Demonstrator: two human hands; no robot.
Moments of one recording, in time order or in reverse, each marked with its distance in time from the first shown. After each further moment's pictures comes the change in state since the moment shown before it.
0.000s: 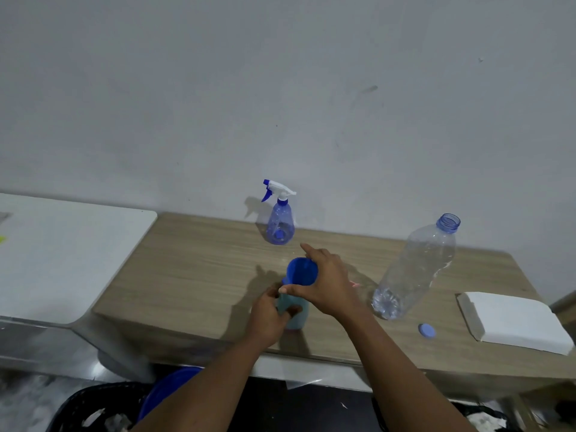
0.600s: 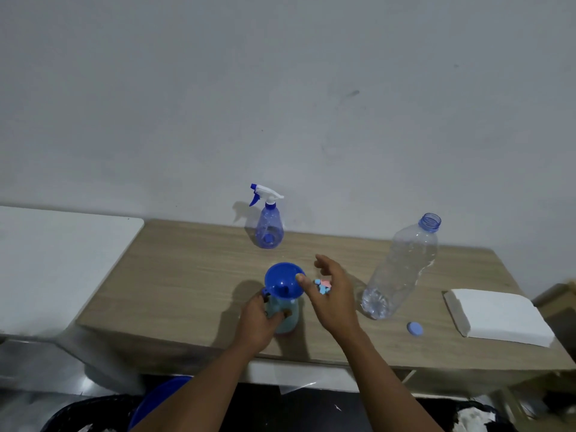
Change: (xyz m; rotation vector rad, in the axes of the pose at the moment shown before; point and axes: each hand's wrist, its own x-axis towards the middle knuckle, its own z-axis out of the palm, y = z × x) left_hand -0.001 -0.002 0.001 0.018 0.035 -0.013; right_hand -0.030 0.025 0.008 0.398 0.281 0.111
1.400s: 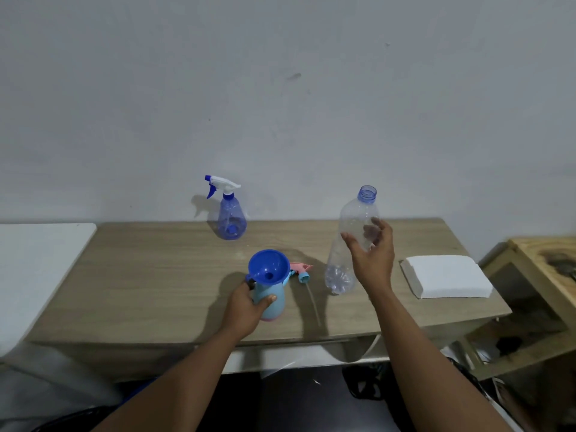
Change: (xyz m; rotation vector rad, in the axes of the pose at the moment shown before) left_hand -0.005 0.018 0.037 -0.024 -0.106 -0.016; right_hand 0.031 0.035 -0.128 0.089 0.489 0.086
